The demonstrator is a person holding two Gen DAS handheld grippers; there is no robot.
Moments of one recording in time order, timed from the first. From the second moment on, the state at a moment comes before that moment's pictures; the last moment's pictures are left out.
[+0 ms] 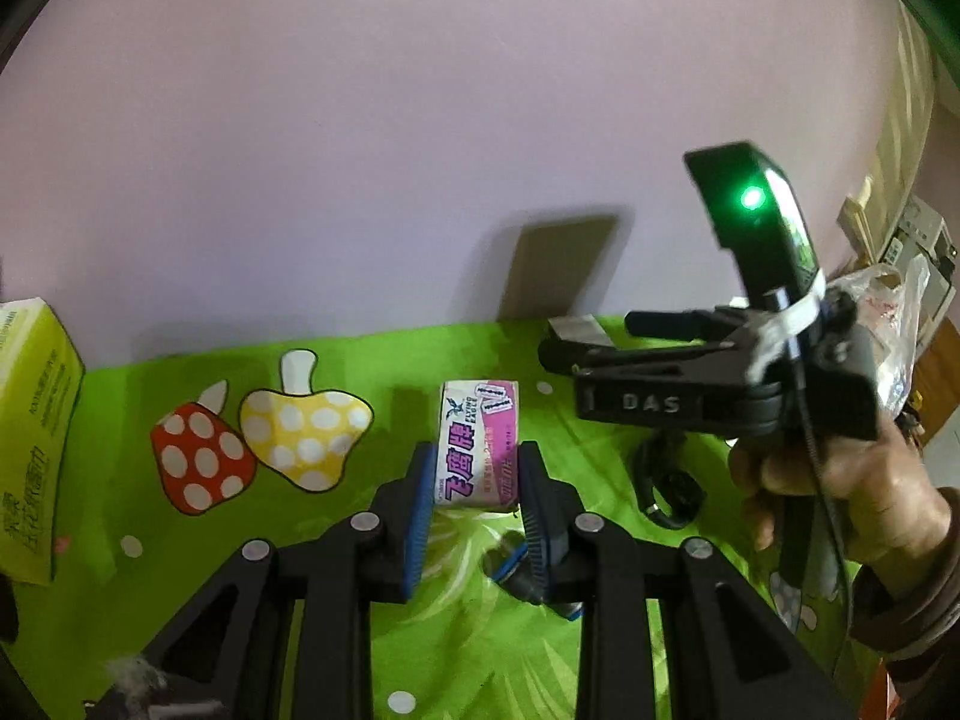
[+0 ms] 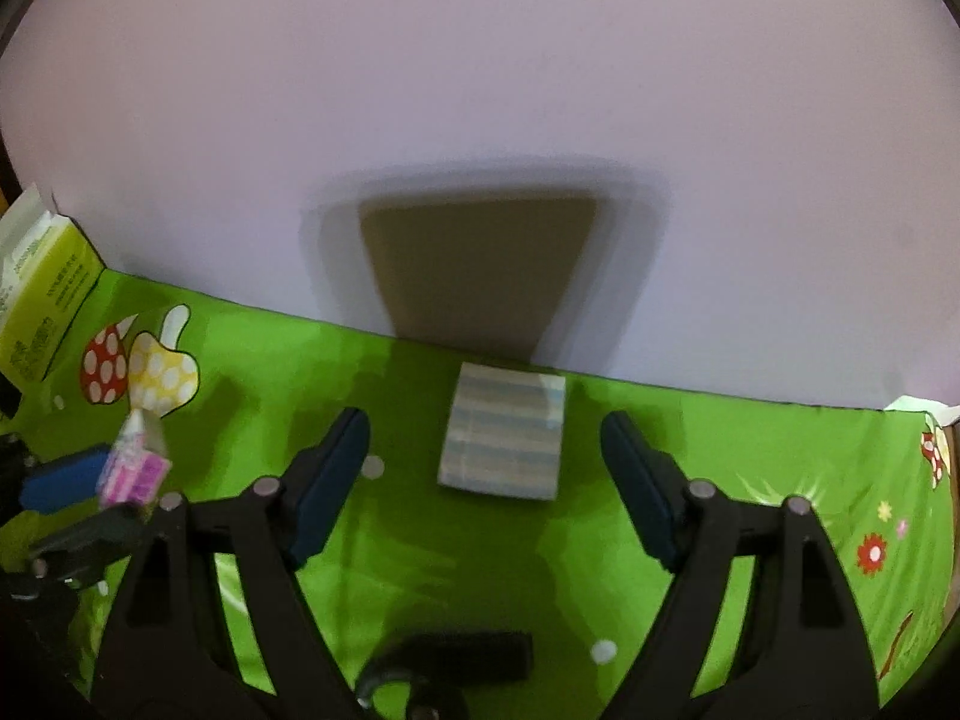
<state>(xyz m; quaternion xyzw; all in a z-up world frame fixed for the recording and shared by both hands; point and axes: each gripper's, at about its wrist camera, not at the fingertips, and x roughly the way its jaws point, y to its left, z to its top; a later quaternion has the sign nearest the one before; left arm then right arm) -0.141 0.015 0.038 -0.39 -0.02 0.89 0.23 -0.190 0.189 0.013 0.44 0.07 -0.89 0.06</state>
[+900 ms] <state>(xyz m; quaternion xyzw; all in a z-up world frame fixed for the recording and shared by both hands) 0.037 0.182 0.070 -0.37 0.04 0.83 0.41 0.104 0.355 0.073 0.39 -0.01 -0.92 -0.03</state>
